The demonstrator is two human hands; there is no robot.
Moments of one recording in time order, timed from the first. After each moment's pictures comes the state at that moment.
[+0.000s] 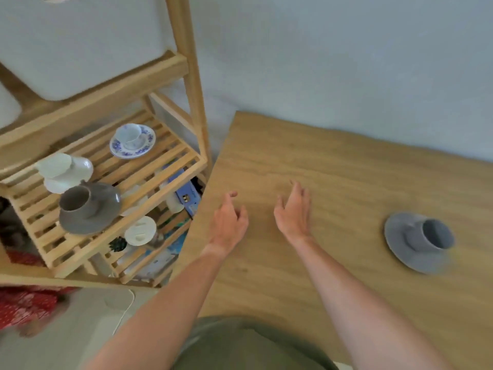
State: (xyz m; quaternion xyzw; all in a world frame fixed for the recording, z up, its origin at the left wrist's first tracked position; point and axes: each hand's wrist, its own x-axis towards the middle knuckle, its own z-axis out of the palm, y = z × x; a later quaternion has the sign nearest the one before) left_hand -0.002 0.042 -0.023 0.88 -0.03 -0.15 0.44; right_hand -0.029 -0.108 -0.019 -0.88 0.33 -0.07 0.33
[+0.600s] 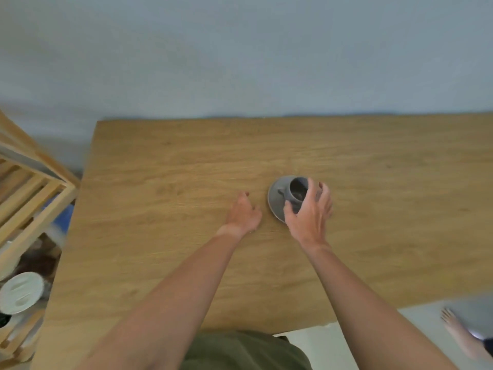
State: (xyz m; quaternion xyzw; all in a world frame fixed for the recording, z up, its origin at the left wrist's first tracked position) left_hand -0.100 -0.218 -0.026 0.82 -0.16 -0.40 0.37; right_hand -0.222 -0.315 -0.010 -0.85 0.47 -0.17 0.18
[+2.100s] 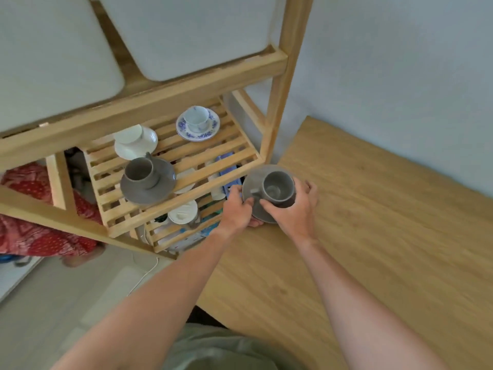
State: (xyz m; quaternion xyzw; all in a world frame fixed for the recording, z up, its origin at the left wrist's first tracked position) left_hand 0.065 0.116 -0.036 0.73 0.17 -0.19 0.64; right_hand 0.046 -0.030 -0.042 -0.88 0.13 -0.08 0.45
